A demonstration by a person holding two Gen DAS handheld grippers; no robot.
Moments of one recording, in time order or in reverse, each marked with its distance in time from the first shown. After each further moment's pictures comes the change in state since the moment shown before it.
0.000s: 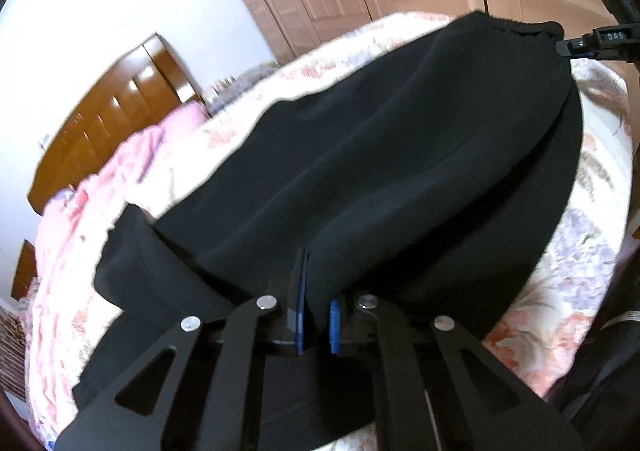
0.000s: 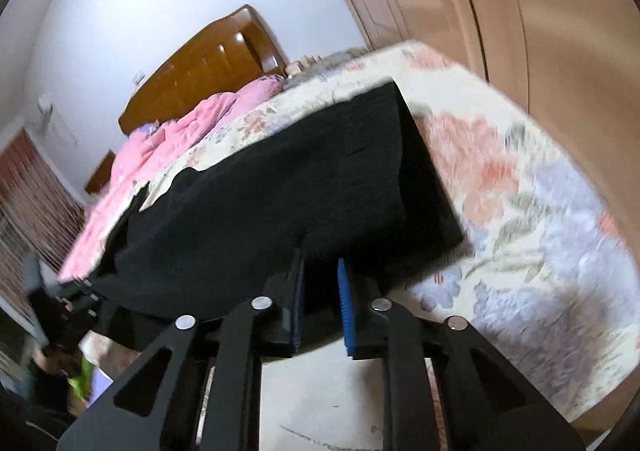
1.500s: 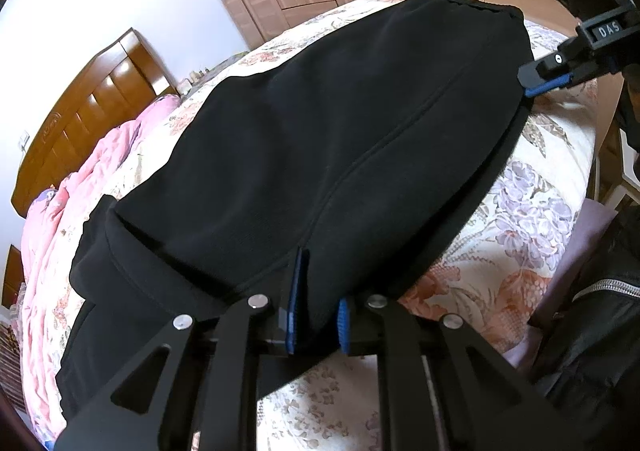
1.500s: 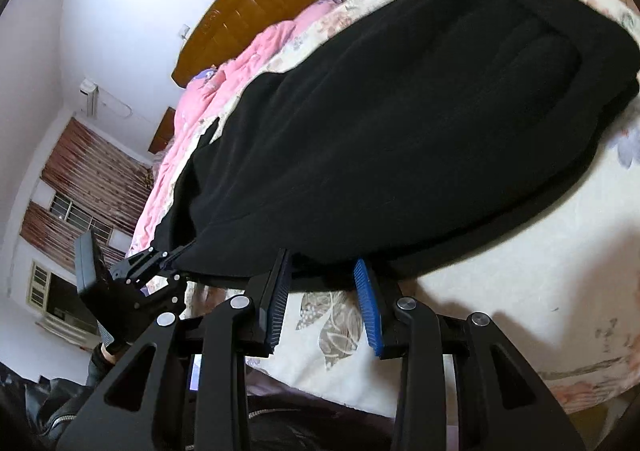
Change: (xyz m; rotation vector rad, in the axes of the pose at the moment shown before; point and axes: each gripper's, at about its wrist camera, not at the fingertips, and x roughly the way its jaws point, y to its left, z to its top) left arm -0.001 -0.037 -0.024 0.033 0.018 -0.121; right arm 0.056 0.050 -0.052 0.119 0.310 0.308
